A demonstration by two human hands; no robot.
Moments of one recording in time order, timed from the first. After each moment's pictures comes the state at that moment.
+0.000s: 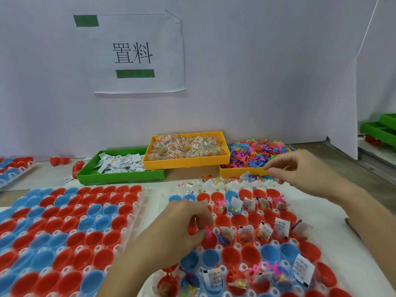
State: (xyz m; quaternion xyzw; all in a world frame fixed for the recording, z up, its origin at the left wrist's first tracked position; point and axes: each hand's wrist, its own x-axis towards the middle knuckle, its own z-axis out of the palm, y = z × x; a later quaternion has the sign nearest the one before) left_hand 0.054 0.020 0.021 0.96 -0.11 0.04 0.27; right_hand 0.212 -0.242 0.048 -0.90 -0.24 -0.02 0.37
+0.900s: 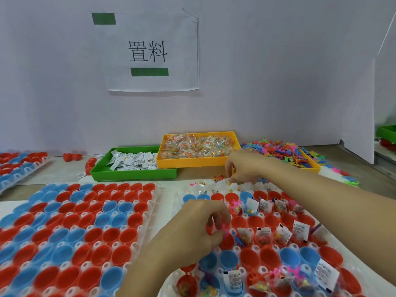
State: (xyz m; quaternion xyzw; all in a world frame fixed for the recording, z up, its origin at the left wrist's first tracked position) left_hand 0.054 0.020 0.024 0.95 -0.12 0.04 0.30; right_hand 0.265 -0.104 0.043 -0.93 -0.35 0.08 0.02
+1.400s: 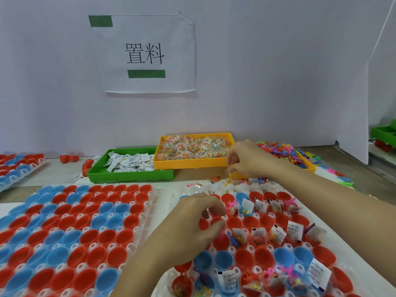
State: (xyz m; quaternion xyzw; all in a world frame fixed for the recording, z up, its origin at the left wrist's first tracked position) left_hand 0.056 0.024 0.018 0.93 -0.13 0.12 0.32; right_hand 0.254 -0.122 0.053 -0.93 -0.33 -0.01 0.17
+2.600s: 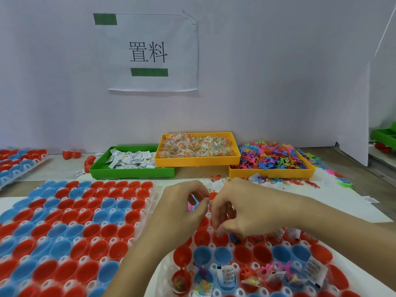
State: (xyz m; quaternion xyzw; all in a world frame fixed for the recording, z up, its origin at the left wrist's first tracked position) left_hand 0.057 0.028 0.025 0.91 -0.04 0.22 0.36; right_hand 0.136 -0.137 0.063 -0.84 -0.51 0.14 0.16
